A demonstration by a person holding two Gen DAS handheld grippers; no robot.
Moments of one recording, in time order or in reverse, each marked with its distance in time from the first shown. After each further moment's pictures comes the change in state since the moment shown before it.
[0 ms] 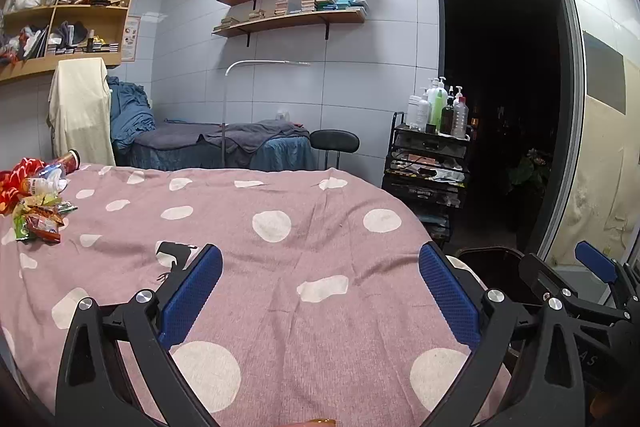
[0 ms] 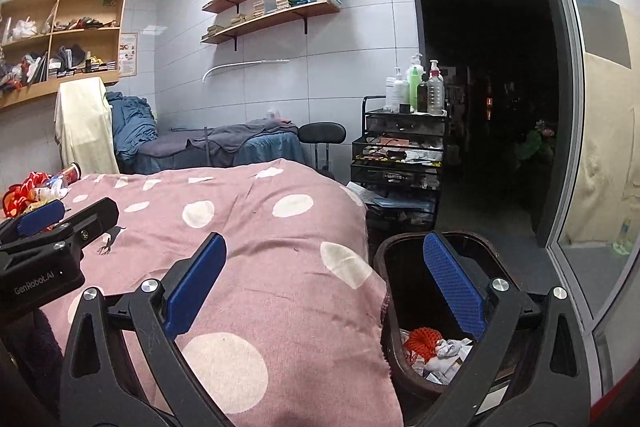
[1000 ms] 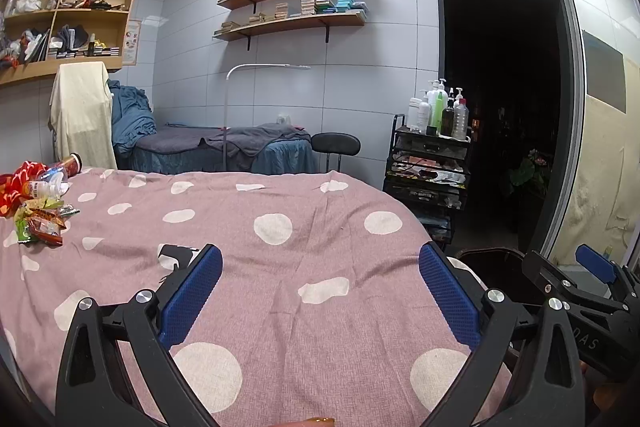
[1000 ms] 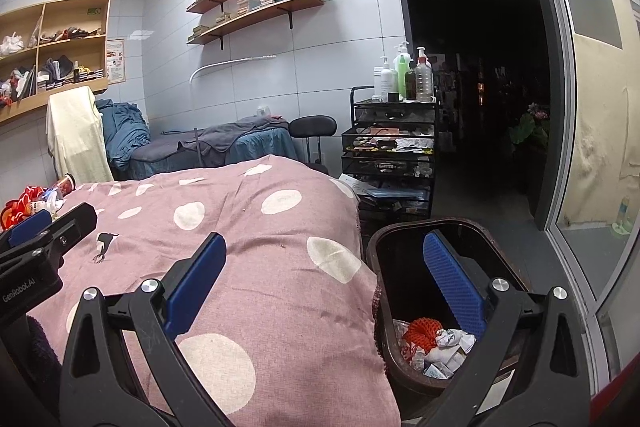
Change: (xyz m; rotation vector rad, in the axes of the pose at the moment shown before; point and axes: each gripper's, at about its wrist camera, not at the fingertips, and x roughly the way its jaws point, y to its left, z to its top) left arm -0.002 -0.002 0.001 0.013 -0.007 0.006; right arm 0.005 -0.013 0.001 0.036 0.023 -0.023
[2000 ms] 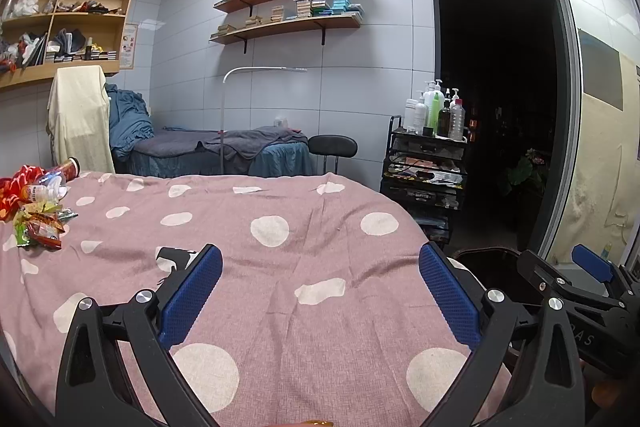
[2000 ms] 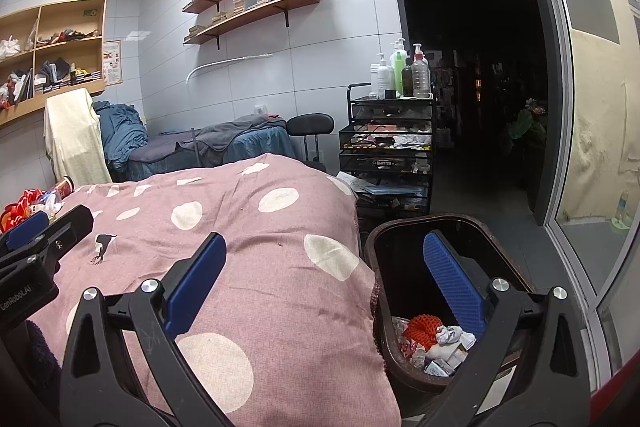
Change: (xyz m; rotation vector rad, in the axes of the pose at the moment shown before) left arm -0.004 -0.006 -0.001 0.008 -0.008 -0.003; right arm -0.001 -0.001 -0.002 0.007 0.002 -0.002
